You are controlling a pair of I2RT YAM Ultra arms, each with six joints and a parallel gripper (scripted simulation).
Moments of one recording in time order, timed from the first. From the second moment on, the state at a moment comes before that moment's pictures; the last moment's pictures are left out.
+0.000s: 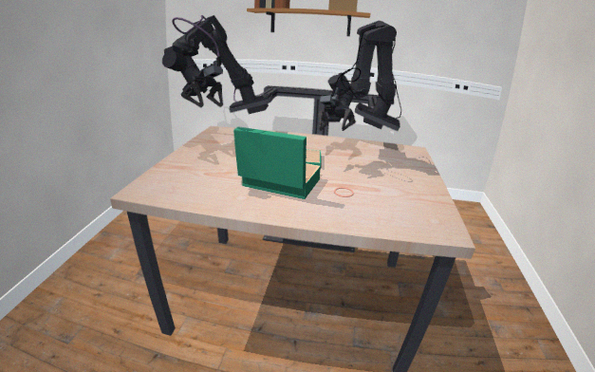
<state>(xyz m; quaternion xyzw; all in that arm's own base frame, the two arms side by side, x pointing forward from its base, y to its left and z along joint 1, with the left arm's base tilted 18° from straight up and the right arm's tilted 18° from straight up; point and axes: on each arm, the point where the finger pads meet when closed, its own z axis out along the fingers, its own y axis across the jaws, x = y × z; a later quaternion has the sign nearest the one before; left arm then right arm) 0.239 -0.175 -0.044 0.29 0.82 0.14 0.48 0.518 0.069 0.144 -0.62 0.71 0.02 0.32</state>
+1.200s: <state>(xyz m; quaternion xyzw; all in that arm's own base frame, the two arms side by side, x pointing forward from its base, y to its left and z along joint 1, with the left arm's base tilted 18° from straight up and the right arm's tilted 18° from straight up) 0.016 -0.236 0.169 0.59 0.69 -0.20 0.36 0.212 0.156 -0.043 -0.57 0.81 0.00 0.16</state>
